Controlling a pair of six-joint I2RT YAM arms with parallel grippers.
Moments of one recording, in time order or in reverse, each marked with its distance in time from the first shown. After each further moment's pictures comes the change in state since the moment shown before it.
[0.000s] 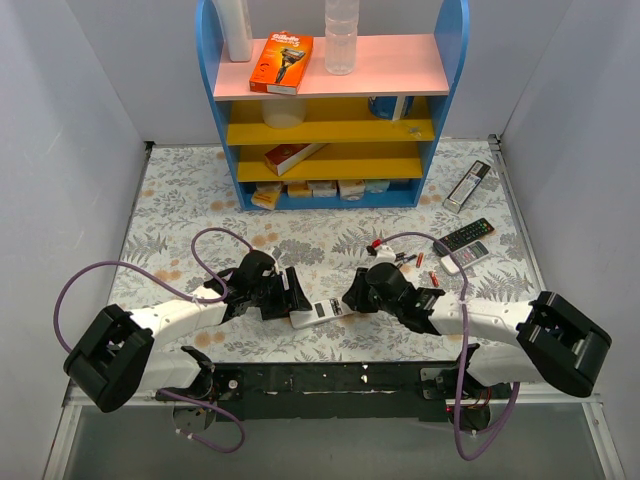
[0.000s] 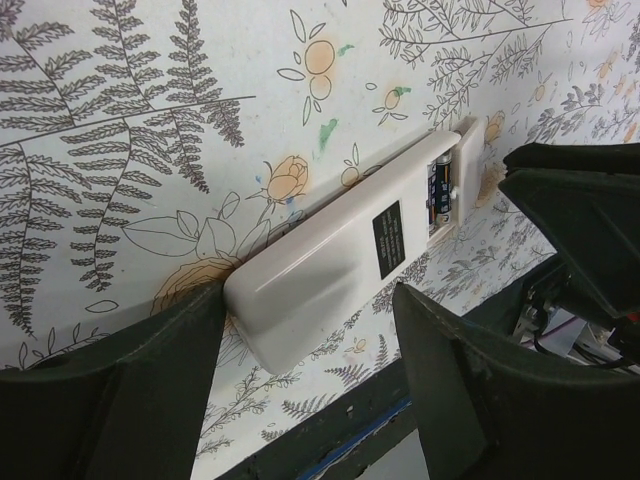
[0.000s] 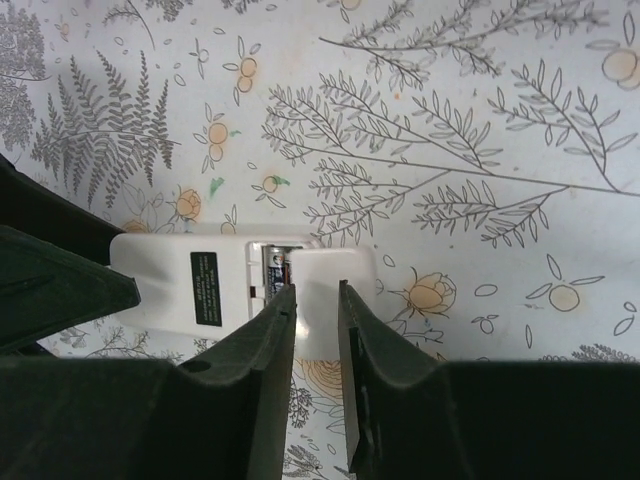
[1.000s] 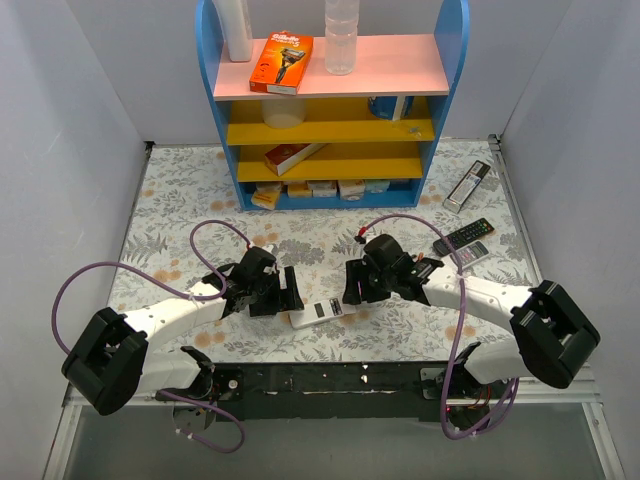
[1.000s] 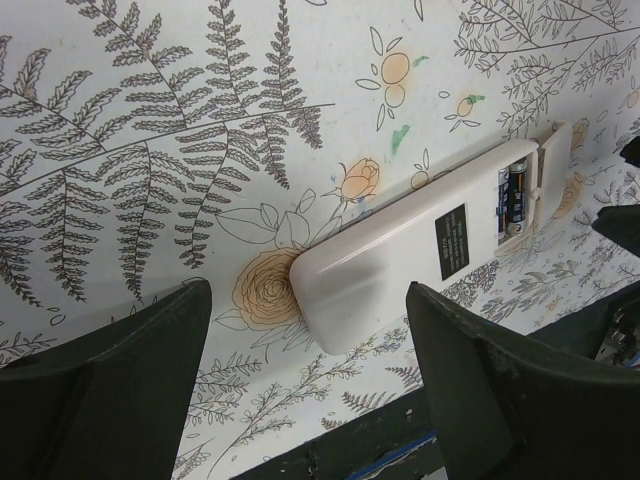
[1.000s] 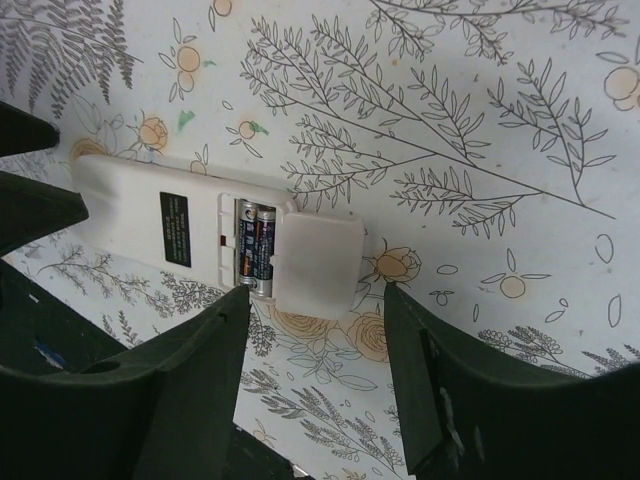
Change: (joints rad) left arm -0.002 -0.020 0.072 -0.185 -0.124 0.117; right arm -0.159 0.063 0.256 -0.403 -0.279 -0.279
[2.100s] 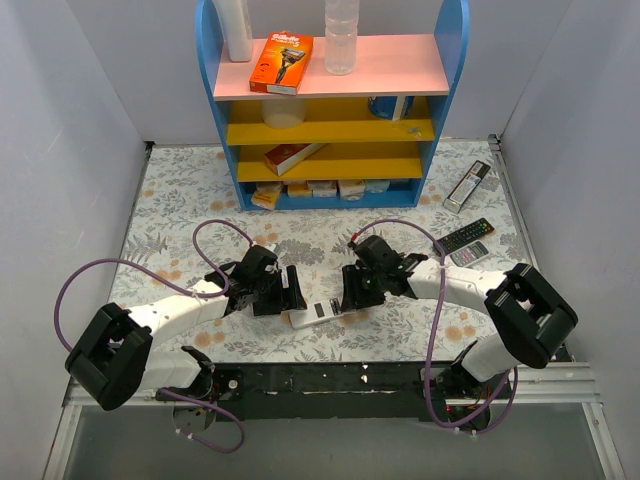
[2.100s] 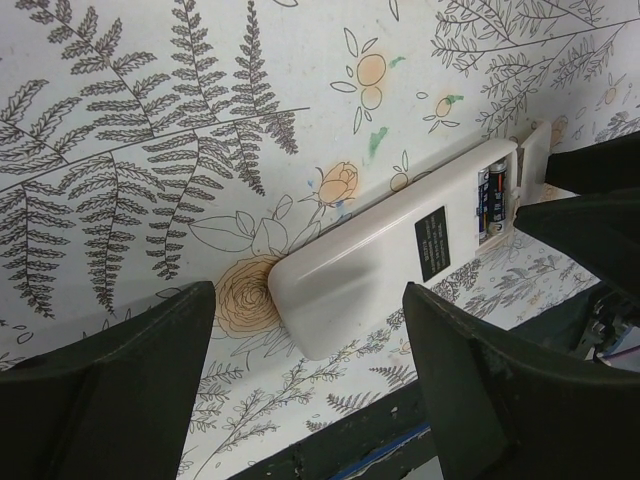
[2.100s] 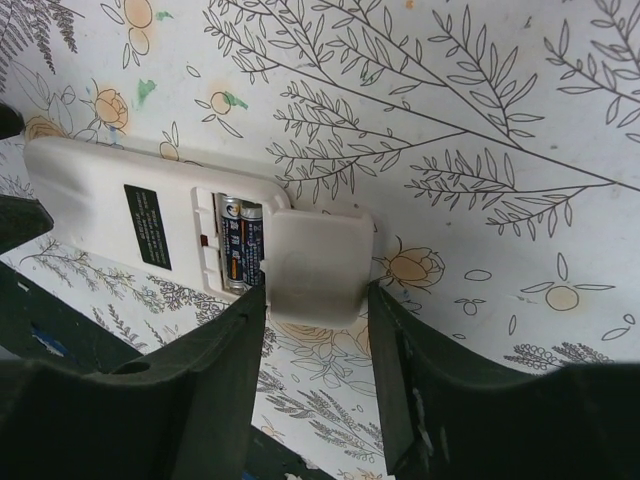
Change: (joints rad) left arm 0.000 0.031 0.006 0.032 0.050 -0.011; right arm 0.011 0.157 0.053 -0.048 -0.074 0.042
